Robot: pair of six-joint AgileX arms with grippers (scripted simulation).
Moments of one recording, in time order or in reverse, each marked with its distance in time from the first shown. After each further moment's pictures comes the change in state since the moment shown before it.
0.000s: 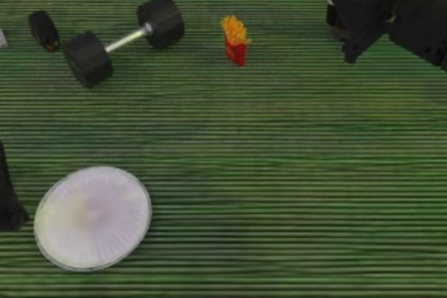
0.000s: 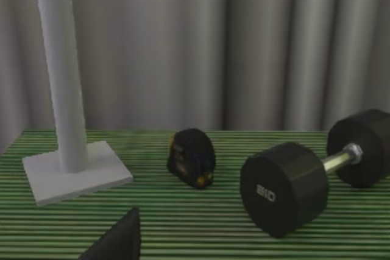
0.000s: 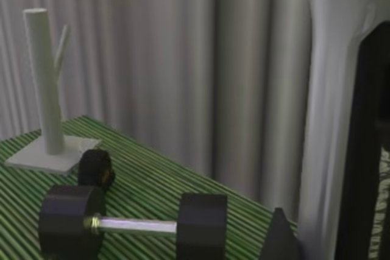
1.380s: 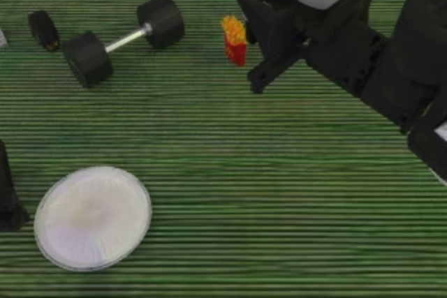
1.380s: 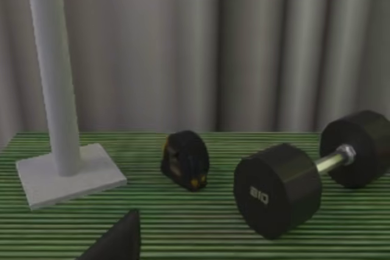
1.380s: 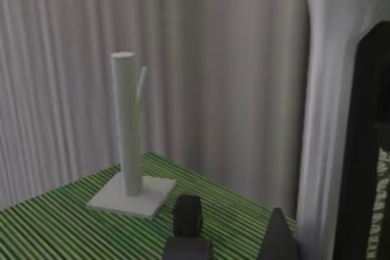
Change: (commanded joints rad) left arm -0.004 0.013 0.011 0.004 0.012 0.001; right arm 0.370 -0.132 -0.016 -0.084 0.359 0.017
